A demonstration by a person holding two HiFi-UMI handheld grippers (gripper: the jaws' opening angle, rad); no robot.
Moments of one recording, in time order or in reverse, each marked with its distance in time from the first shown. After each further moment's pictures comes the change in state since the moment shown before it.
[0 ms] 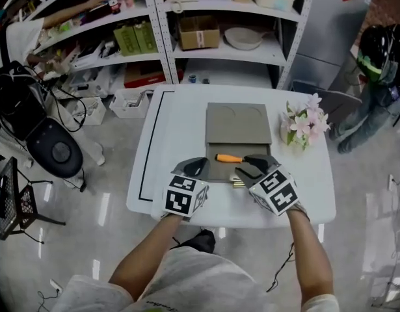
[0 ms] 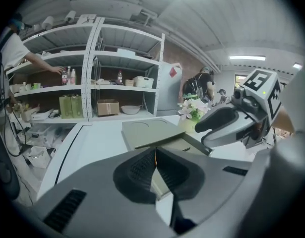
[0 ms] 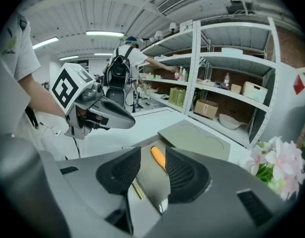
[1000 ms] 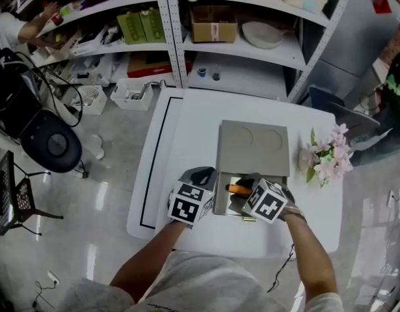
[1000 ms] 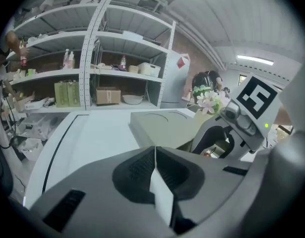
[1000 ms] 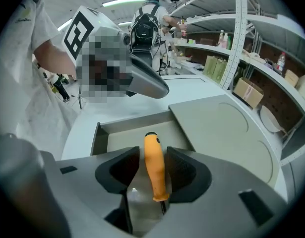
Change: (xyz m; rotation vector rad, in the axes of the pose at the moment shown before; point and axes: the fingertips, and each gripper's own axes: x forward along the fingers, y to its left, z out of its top) left arm 0.082 0.073 -0.004 -0.056 0.099 -0.031; right arm 0.123 -0.009 -0.045 -0.230 0.363 0.332
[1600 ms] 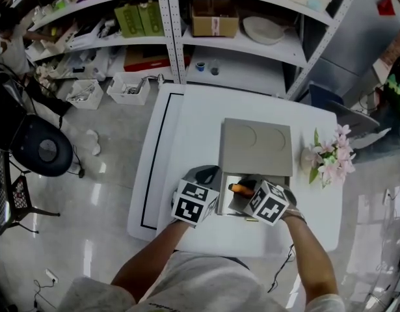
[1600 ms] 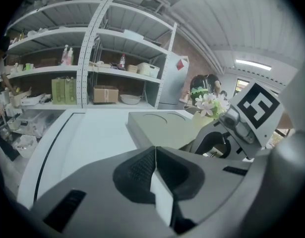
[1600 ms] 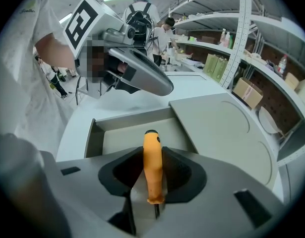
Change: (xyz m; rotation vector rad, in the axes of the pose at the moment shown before) left arm 0.008 0.000 0.002 -0.021 -0.010 -0.047; right arm 0.008 -0.003 -0.005 -0.008 0.038 -0.023
